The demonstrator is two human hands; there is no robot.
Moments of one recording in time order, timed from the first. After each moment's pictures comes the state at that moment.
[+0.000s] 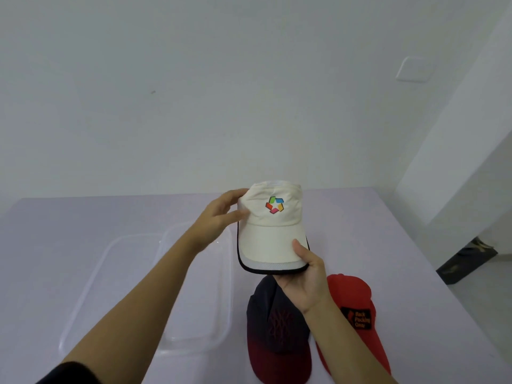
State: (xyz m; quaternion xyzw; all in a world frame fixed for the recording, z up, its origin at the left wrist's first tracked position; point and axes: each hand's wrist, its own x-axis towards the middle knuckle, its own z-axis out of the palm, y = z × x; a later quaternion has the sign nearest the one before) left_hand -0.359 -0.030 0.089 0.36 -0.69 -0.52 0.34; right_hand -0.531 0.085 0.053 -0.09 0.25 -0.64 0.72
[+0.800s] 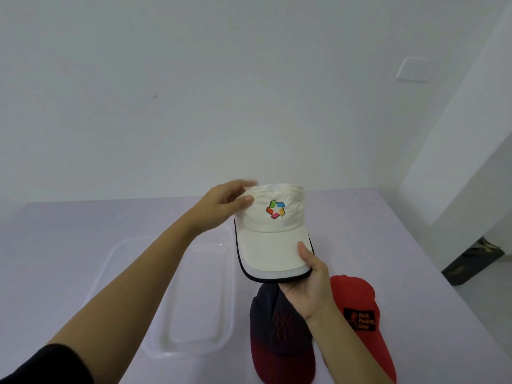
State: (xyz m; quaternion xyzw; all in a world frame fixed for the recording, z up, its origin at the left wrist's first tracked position) left_hand -0.361 -0.036 0.127 0.36 -0.76 -0.46 0.29; right_hand -0.528 0.100 0.067 -0.06 0.27 -0.65 0.70
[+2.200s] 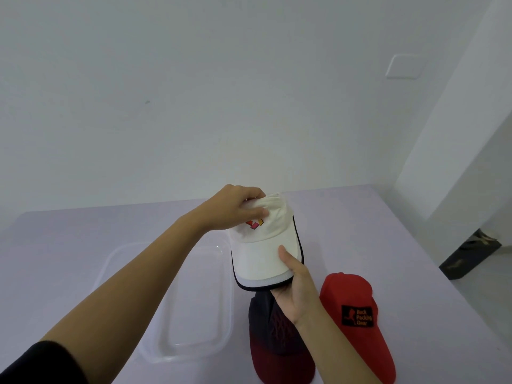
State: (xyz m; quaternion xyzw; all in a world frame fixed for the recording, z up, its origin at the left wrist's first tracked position) left_hand -0.393 -0.019 0.157 0.39 -0.87 -0.26 0.15; right_hand -0.515 0.103 0.062 -0.10 0.32 -0.64 0.69
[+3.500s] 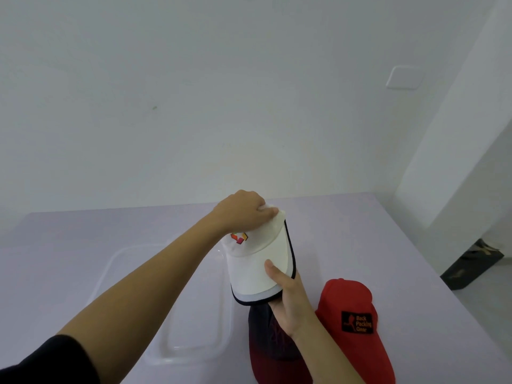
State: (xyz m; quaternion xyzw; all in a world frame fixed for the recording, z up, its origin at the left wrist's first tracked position) left_hand -0.415 -0.007 0.167 0.50 -0.84 -0.19 0.07; right_hand -0.507 0.108 0.049 -0.20 0.36 -0.63 0.66
